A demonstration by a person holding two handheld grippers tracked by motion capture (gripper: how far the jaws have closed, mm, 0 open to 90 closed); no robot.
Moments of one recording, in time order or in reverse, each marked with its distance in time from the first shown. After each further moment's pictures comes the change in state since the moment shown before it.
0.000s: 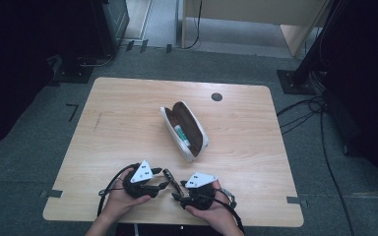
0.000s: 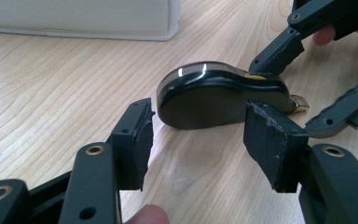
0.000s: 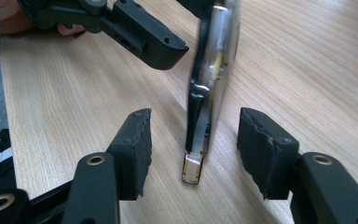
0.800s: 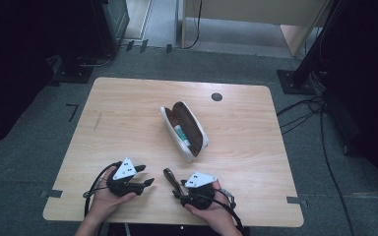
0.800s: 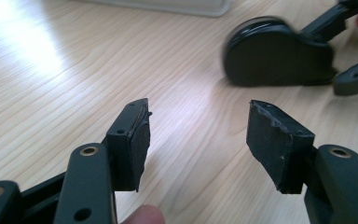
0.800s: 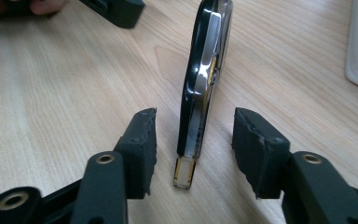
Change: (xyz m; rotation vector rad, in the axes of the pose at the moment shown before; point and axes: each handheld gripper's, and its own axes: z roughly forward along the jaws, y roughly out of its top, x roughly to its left) left arm 0.028 -0.026 -0.033 0.003 0.081 -0.092; right arm 0.001 0.001 0.001 -0.006 -0.054 0.002
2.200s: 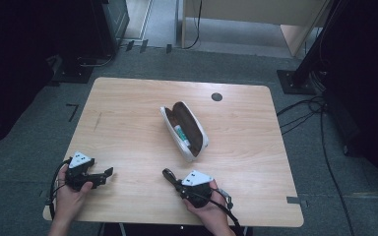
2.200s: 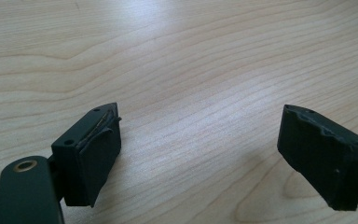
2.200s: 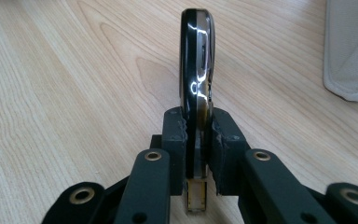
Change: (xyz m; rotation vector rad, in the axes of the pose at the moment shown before) left arm 0.074 -0.052 -0.058 0.053 0.329 -0.348; right arm 0.006 0.007 0.005 -0.004 -0.084 0.026
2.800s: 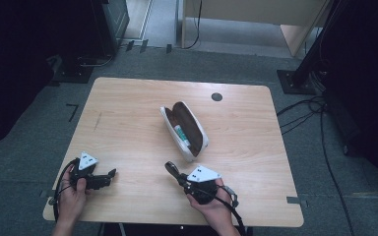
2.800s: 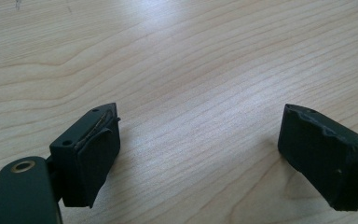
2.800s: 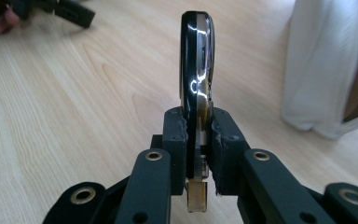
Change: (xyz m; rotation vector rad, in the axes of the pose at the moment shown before) left arm -0.012 0.001 0.004 0.031 0.058 0.077; right arm -0.006 0.020 -0.027 -0.084 -0.018 0.005
